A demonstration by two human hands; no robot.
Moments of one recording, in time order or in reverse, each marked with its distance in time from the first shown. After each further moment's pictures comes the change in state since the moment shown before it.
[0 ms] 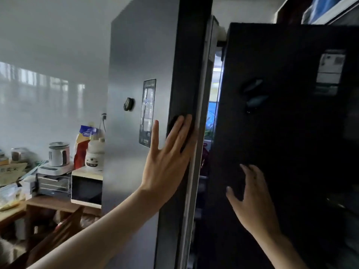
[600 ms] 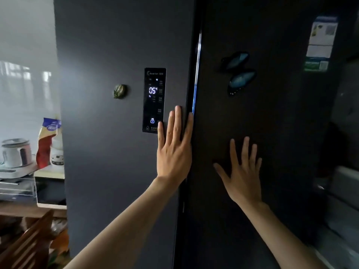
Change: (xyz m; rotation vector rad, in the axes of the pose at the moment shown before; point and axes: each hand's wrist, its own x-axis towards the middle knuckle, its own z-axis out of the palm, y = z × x) left_hand 0.040 0.078 0.158 -0.390 0.115 -0.215; right_hand 0.072 0.080 0.052 -0.401 -0.005 0.045
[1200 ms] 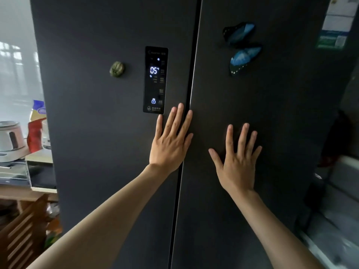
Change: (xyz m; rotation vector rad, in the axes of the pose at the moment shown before) left_hand -0.021 -0.016 0.048 0.141 -0.240 0.057; right_hand 0.002 -0.001 0.024 0.019 0.120 -0.011
